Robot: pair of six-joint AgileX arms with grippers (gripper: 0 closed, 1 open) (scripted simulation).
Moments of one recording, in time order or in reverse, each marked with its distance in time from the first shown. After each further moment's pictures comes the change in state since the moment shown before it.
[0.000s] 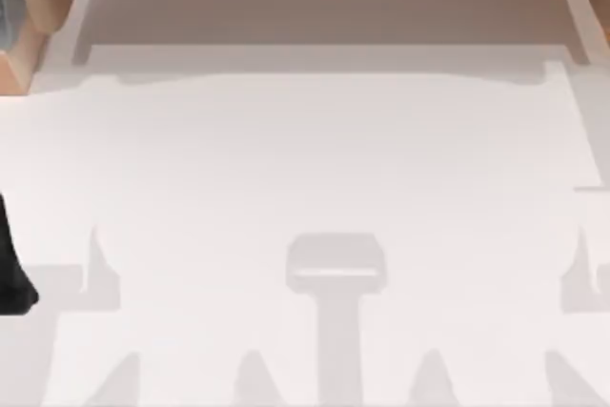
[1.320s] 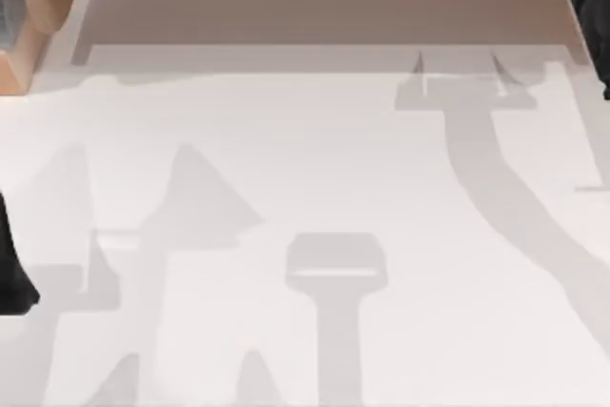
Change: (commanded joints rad) left arm 0.000 0.000 0.000 0.000 0.000 0.000; right arm 0.473 1.451 0.969 0.479 0.500 0.007
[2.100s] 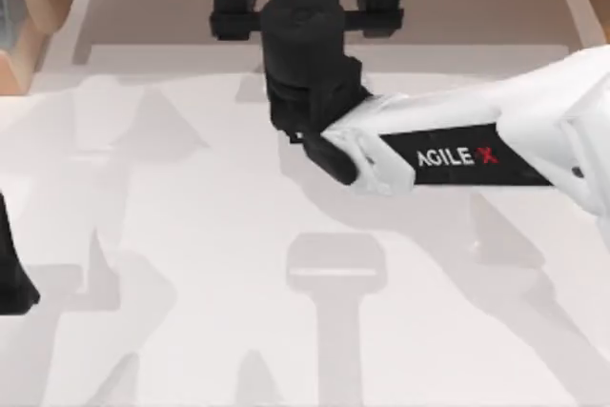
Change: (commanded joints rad) left arm 0.000 0.000 0.000 0.000 0.000 0.000; right arm 0.278 0.856 0.563 0.276 0.293 0.005
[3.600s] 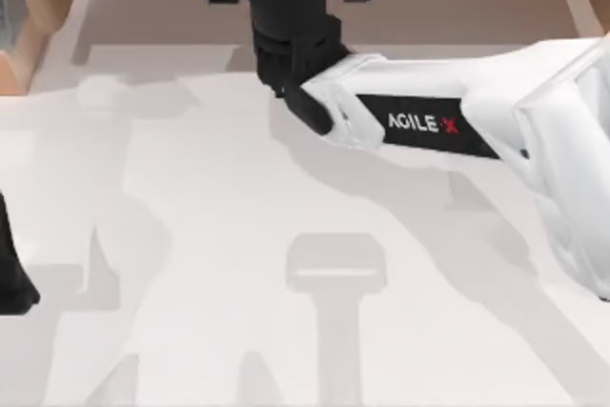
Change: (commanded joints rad) left arm 0.000 0.000 0.000 0.000 0.000 0.000; right arm -0.067 0.193 0.327 -0.122 -0.069 0.000
